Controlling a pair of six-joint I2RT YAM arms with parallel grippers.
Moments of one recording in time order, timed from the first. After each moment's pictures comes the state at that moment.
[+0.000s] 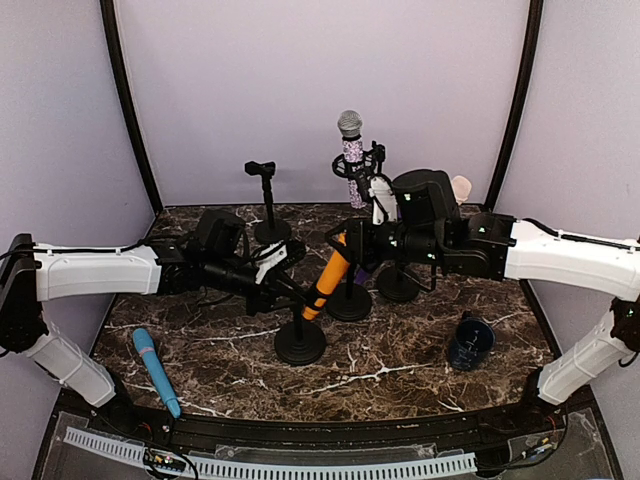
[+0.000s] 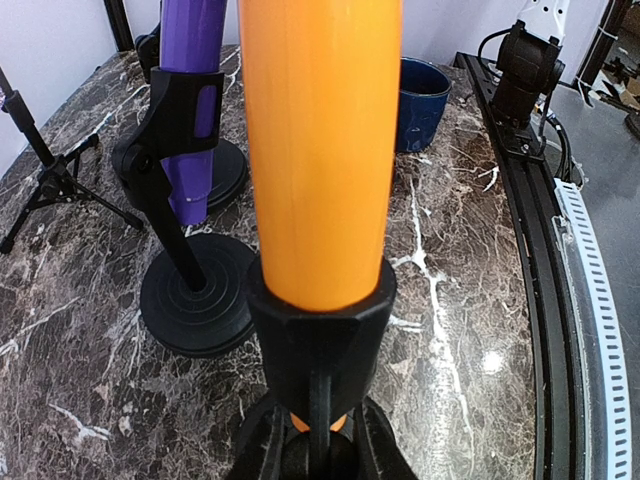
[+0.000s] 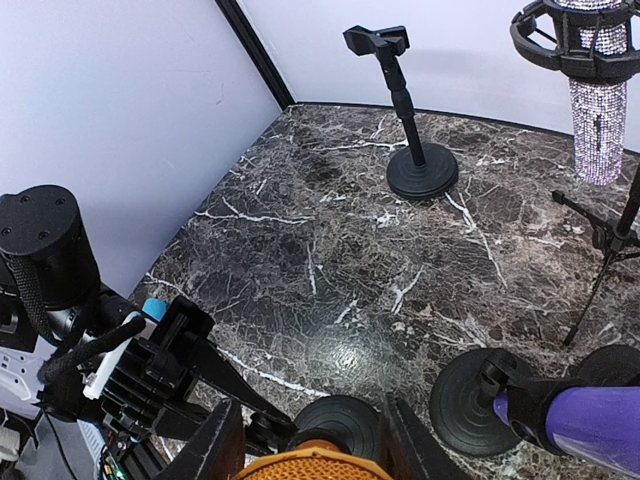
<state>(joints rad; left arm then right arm) -0.76 1.47 0.93 -0.12 0.52 0.35 1.01 1.42 1.21 -0.21 0.14 0.49</state>
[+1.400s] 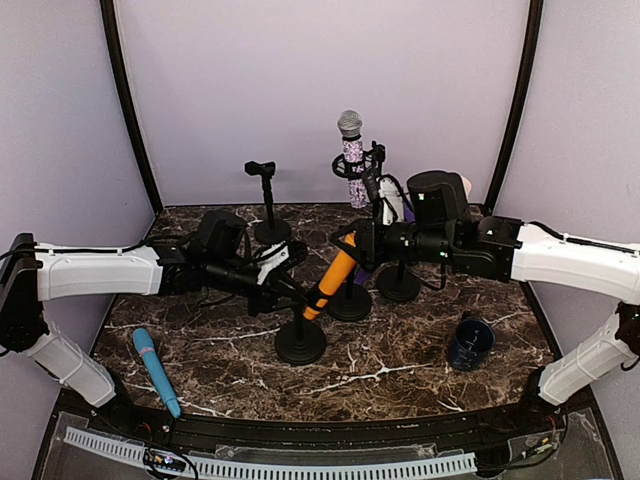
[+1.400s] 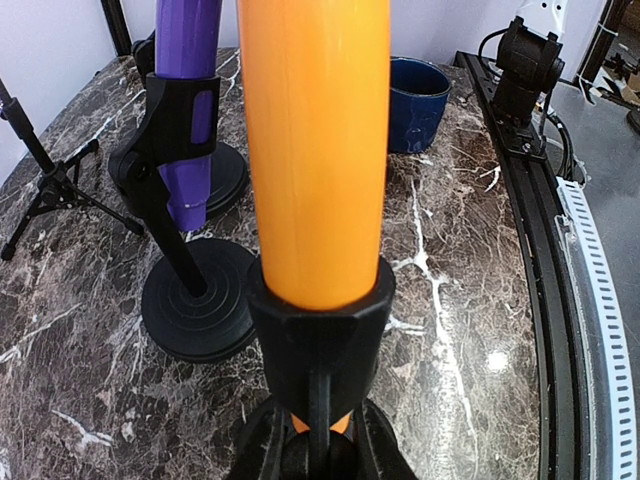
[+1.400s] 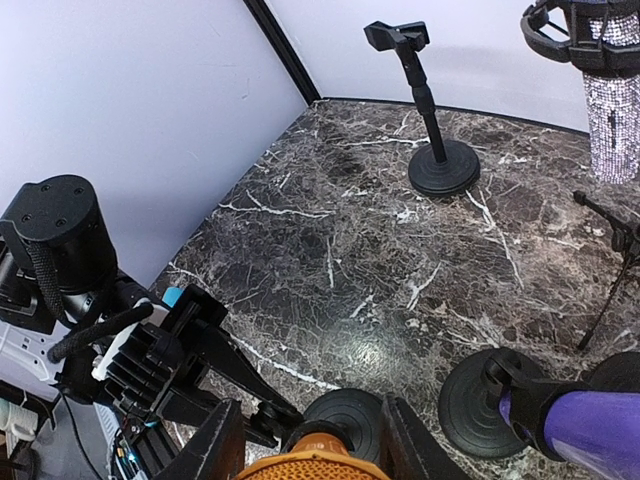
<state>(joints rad) -0.77 1.47 0.93 -0.11 0.51 0.36 0.95 1.37 1.14 -0.15 -0.01 0.47</state>
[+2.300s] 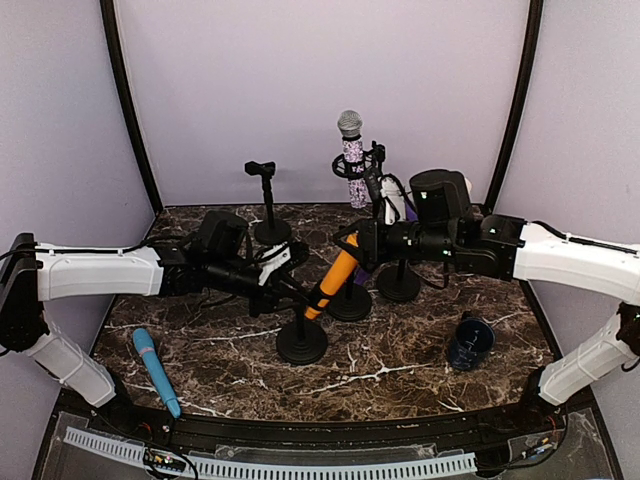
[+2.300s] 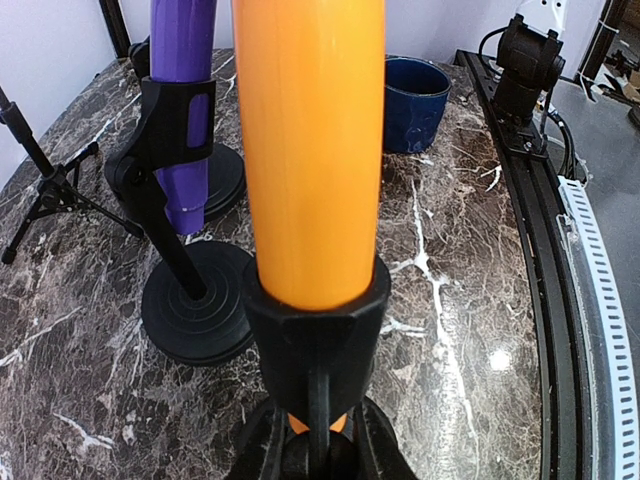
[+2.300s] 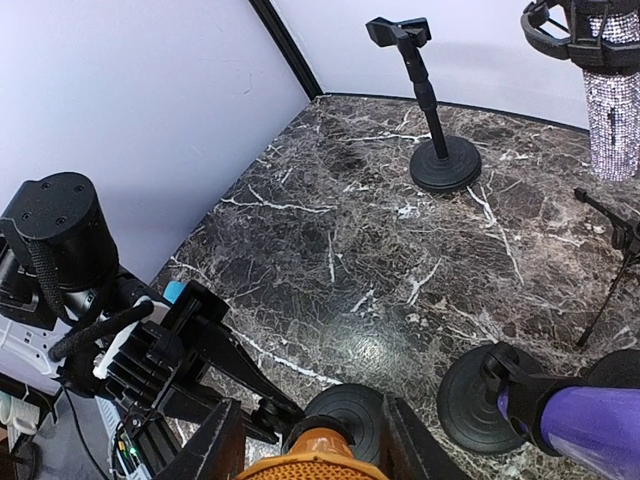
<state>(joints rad) -0.78 1.48 0.94 -0.11 0.50 0.36 0.94 1.36 1.14 -0.17 -0.03 0.47</state>
